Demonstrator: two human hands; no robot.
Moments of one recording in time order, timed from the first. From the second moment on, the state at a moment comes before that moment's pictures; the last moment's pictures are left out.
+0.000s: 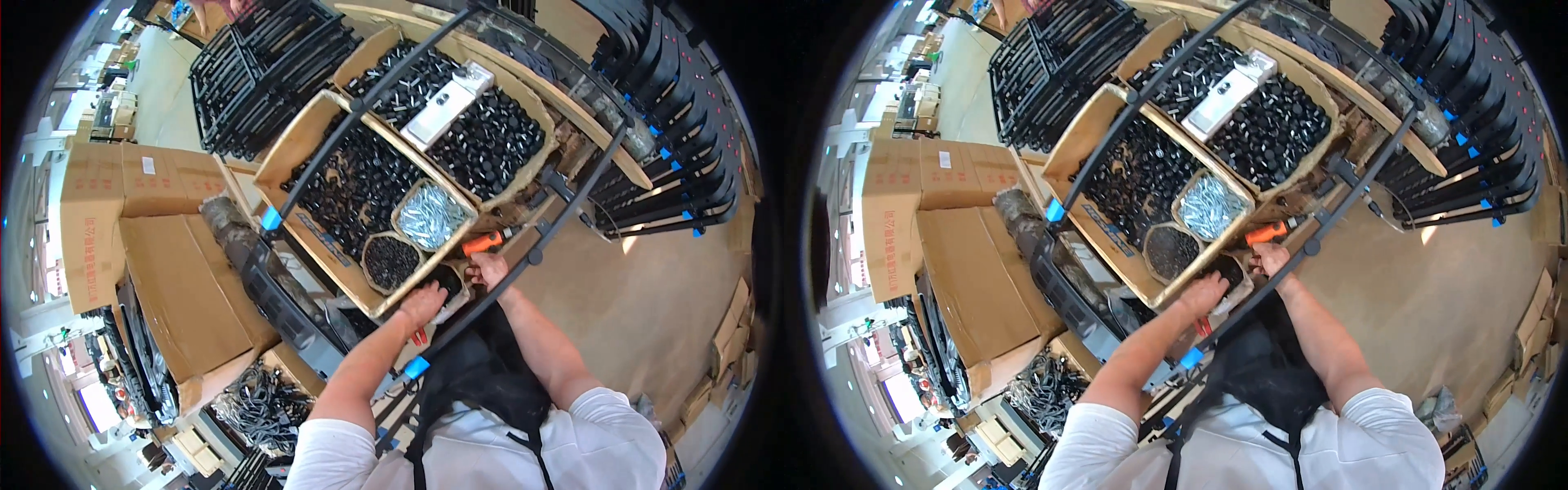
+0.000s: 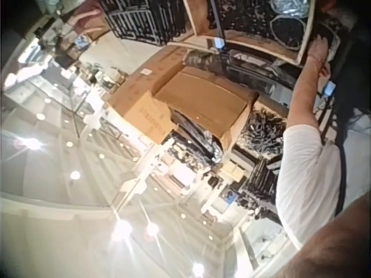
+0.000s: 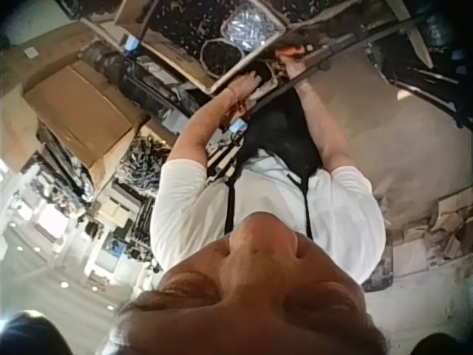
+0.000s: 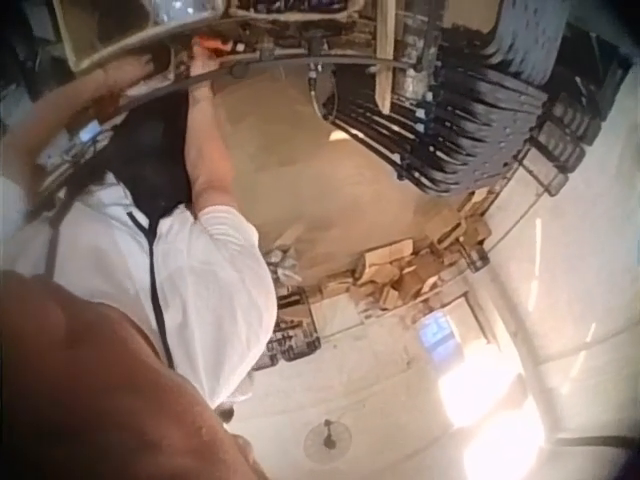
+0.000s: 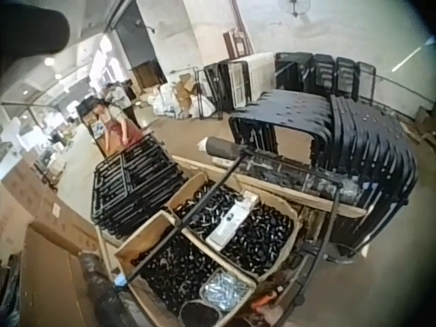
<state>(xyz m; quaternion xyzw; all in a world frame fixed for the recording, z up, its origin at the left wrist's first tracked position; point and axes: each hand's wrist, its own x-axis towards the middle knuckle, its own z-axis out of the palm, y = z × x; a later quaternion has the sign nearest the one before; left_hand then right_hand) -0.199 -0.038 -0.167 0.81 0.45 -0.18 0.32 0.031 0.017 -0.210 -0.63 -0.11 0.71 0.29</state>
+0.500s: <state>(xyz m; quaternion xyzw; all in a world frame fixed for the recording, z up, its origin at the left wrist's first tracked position) -0.194 -0.025 -0.184 0.29 0.58 0.11 0.75 0.056 0.051 -0.208 -0.50 0.09 0.74 0.43</state>
